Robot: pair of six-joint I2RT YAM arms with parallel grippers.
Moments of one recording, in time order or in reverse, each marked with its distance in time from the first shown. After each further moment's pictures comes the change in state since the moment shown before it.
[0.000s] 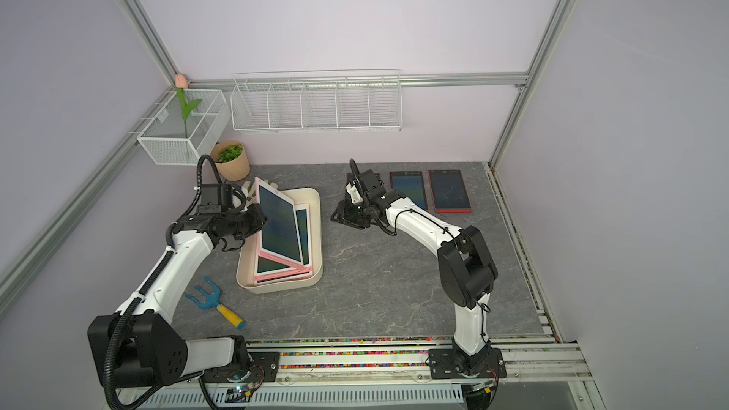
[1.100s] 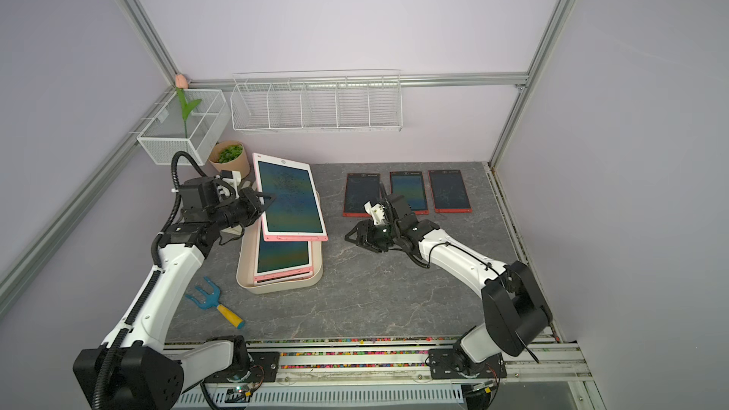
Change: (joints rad) left arm -0.003 -0.146 -0.028 0.269 0.285 -0.332; right arm -0.057 -0.436 -0.560 0.296 -0.162 0.144
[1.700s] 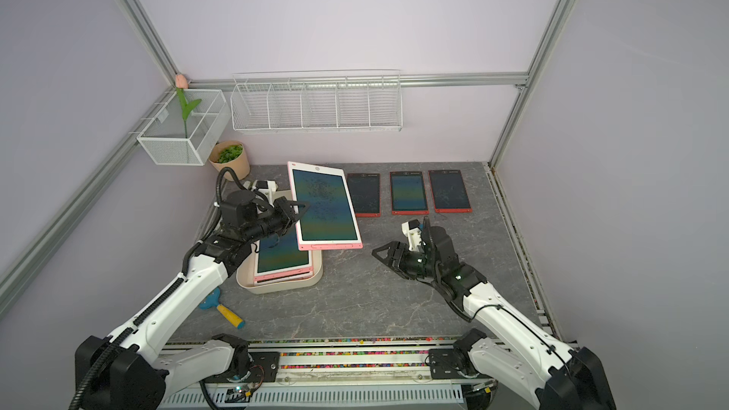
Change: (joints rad) left arm -0.356 -0.015 -0.194 0.324 -0.208 -0.259; right arm -0.048 -0.554 -0.430 0.064 0.093 0.194
